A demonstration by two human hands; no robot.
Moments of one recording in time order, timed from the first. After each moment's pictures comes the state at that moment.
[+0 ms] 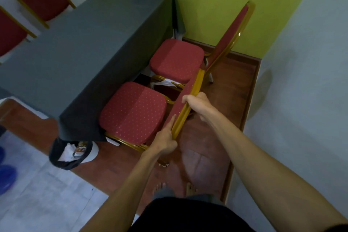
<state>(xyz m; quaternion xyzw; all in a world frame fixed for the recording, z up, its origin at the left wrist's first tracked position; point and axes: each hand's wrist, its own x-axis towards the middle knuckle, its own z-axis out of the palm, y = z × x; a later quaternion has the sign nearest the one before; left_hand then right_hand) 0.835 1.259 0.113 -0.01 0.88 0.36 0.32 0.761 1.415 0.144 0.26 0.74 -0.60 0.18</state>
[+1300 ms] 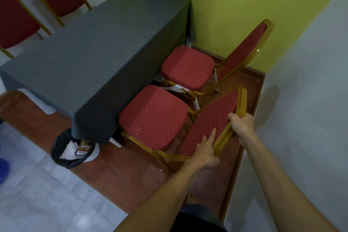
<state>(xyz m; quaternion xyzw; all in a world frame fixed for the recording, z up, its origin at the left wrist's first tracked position) 0.854 1.298 0.115 0.02 0.82 0.39 0.42 0.794 1.448 0.121 0.41 0.75 -0.52 0.03</state>
